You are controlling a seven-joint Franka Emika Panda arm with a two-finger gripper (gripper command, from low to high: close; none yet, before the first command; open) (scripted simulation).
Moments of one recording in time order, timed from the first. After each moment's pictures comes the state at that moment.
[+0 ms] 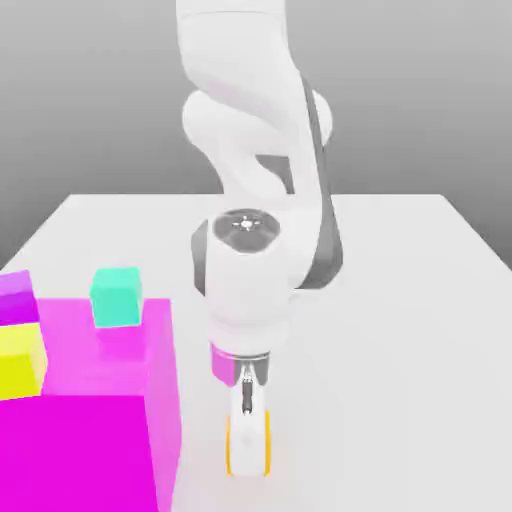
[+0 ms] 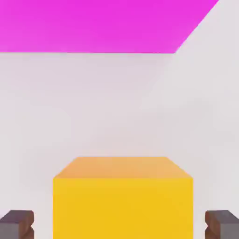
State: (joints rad) arm -0.21 0.33 0.13 -2.64 -0.24 2.96 2.50
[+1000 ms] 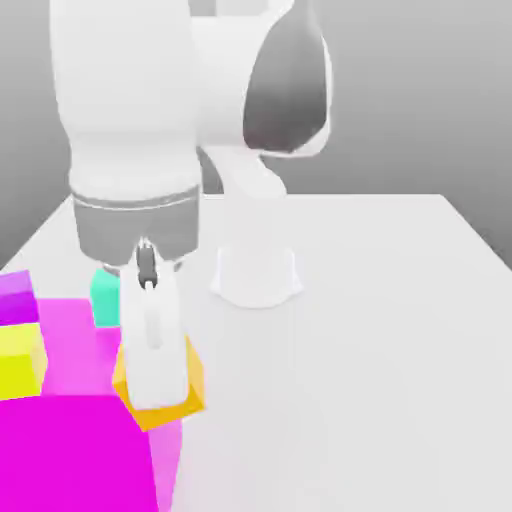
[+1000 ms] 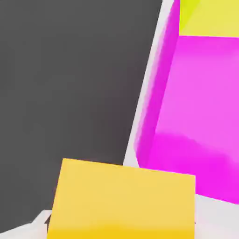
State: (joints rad) arm -0.44 0.07 0.19 -2.05 -0.02 2.14 2.03
